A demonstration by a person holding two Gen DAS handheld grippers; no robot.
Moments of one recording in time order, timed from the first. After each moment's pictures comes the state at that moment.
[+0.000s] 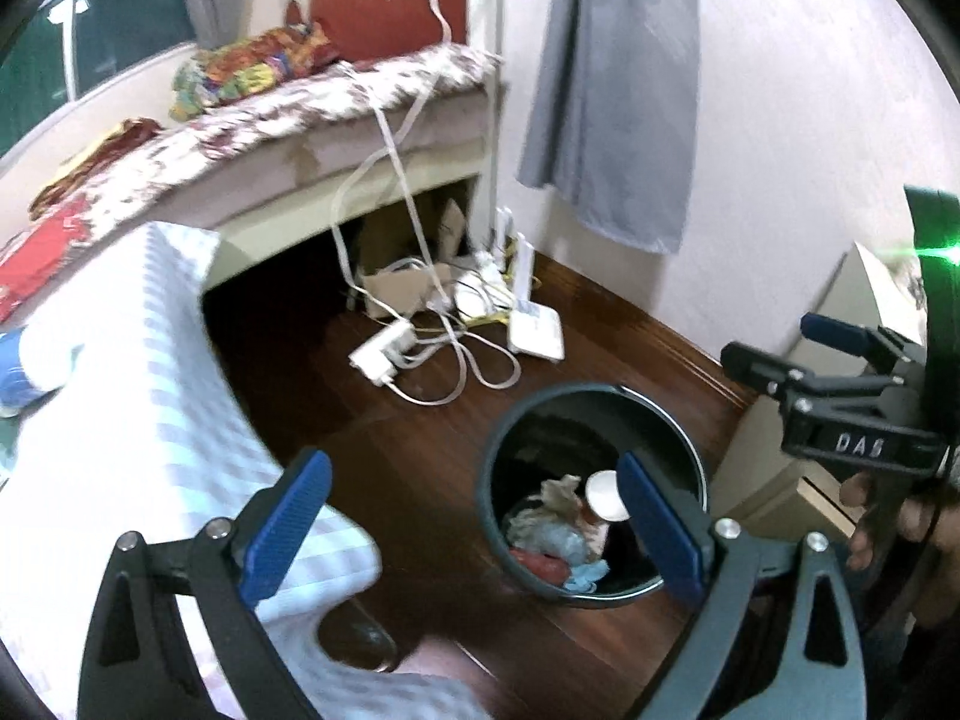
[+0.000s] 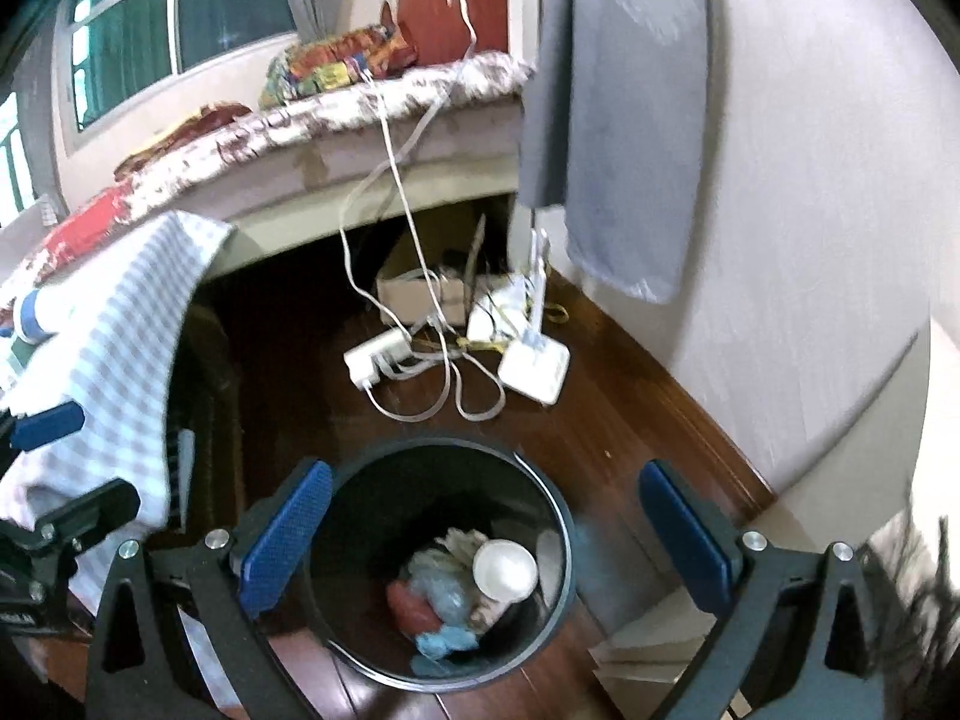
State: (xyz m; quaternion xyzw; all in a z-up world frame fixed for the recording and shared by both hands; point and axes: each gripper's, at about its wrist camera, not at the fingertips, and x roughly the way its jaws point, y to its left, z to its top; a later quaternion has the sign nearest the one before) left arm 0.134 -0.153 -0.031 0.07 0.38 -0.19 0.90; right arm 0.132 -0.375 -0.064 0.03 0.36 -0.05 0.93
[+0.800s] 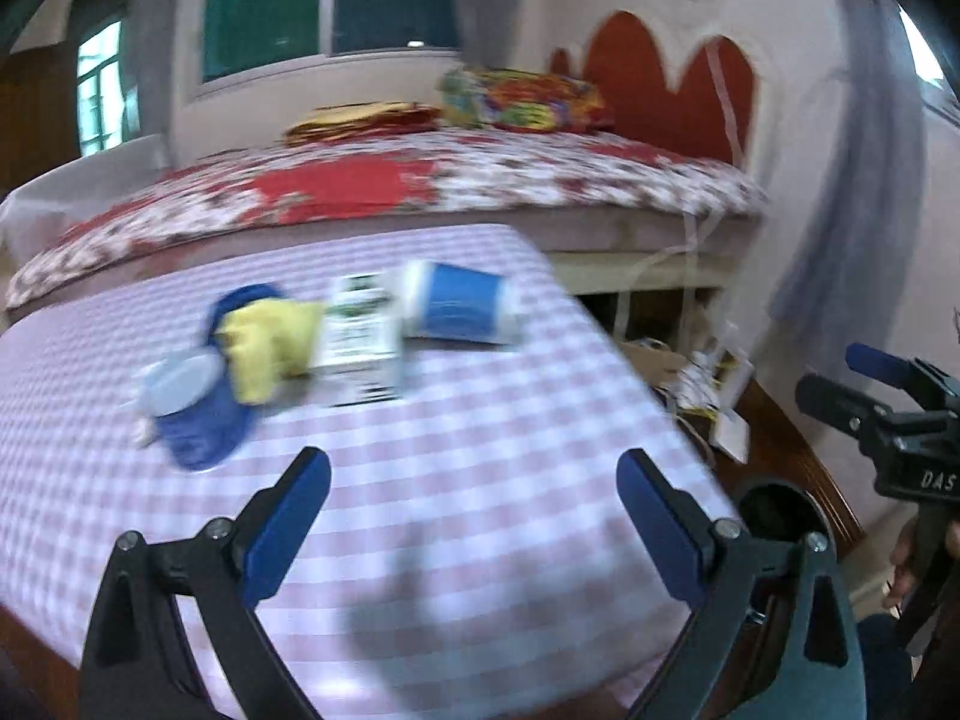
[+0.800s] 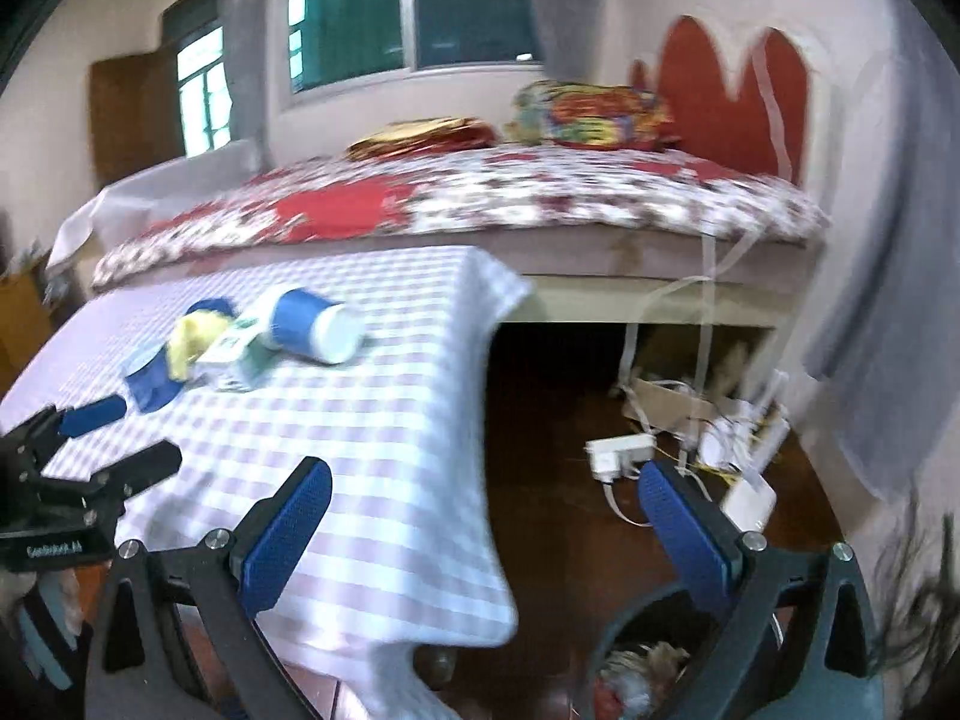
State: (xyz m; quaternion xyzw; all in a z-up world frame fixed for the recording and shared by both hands) left arm 0.095 0.092 0.007 -0.04 0.32 0.05 0.95; right arm 0.164 -0.125 0.006 -0.06 0.31 0.20 0.93
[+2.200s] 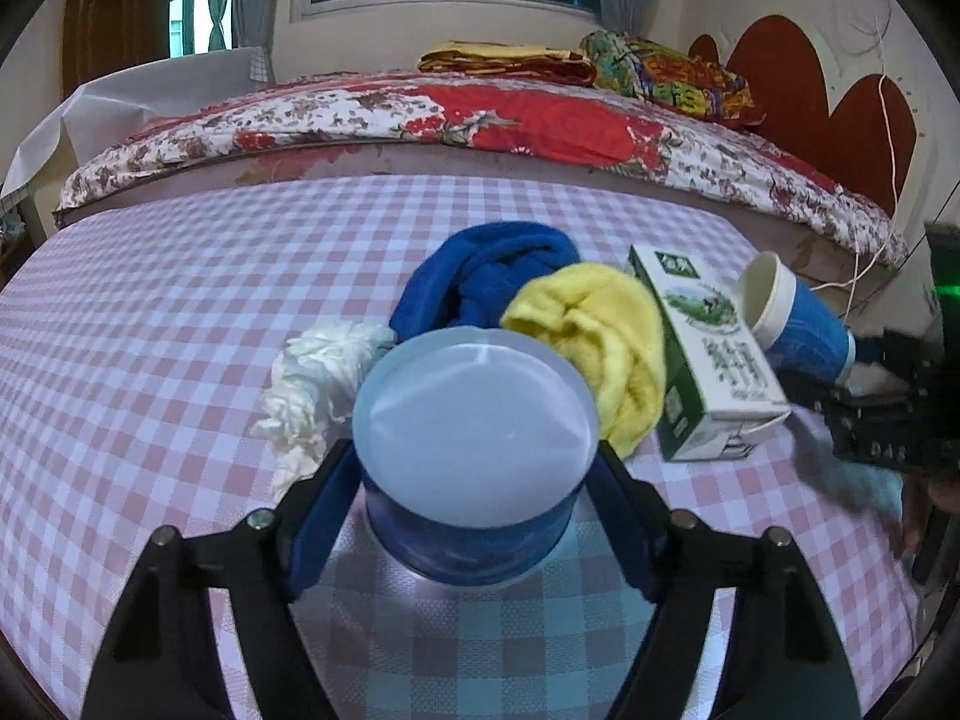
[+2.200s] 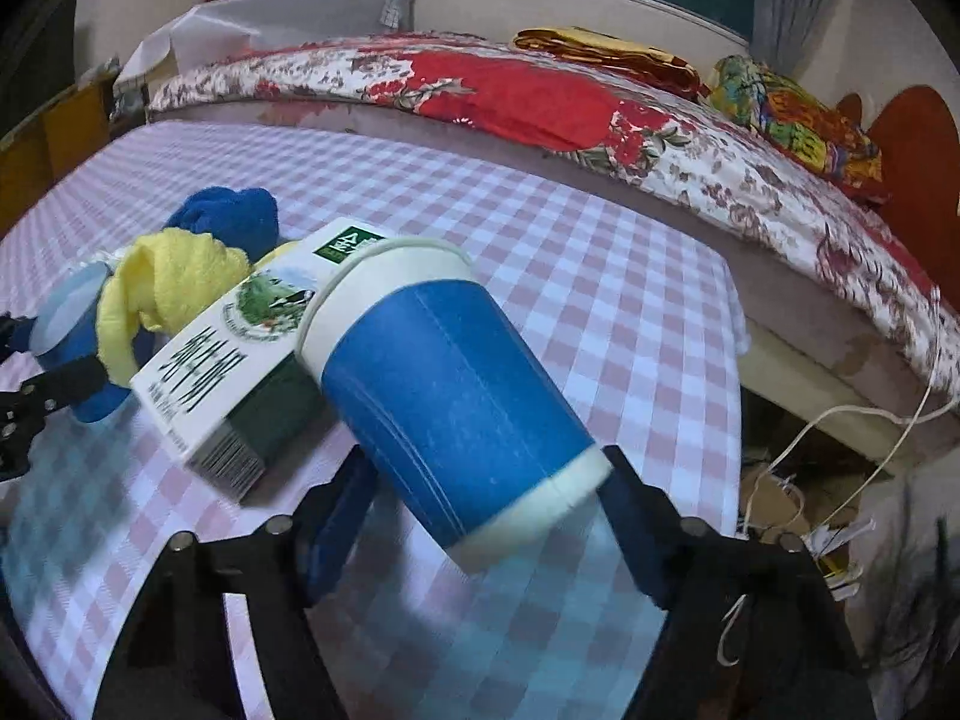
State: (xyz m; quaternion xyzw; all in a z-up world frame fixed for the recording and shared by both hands) left arm 0.157 0.257 -0.042 -0.10 0.37 0.14 0.92; right arm 0.304 0.077 -0.060 -0.20 0.37 0.31 0.85
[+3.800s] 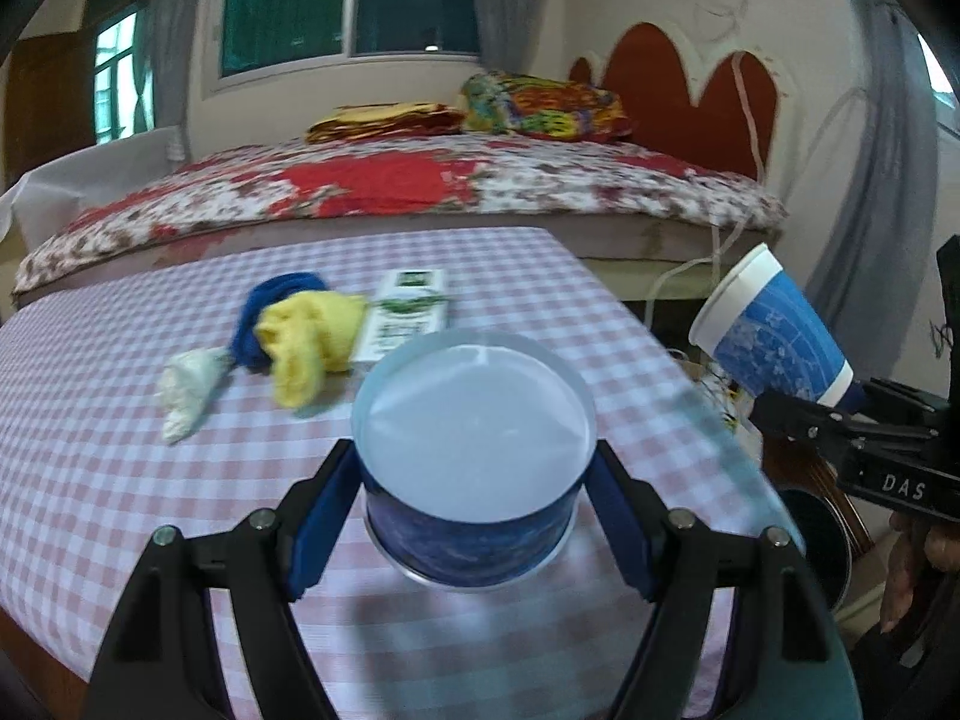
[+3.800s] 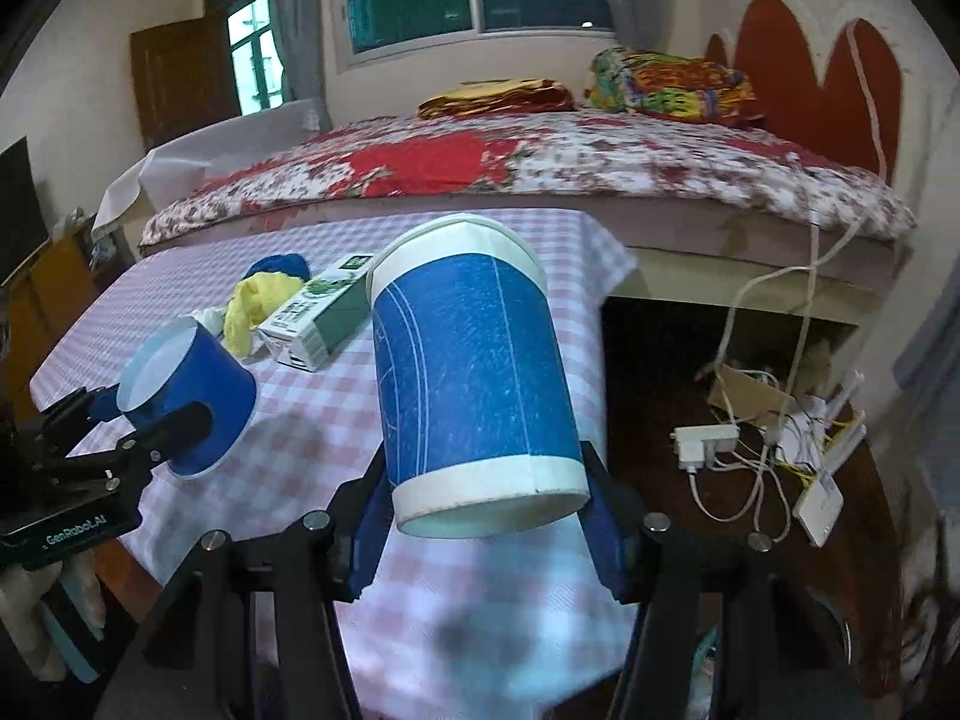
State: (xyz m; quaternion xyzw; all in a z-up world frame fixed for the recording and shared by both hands) left arm 0.100 0.115 -0.002 -0.04 0.31 0.04 0.95; right arm 0.170 -0.081 -0.012 -0.05 0.34 0.25 0.91
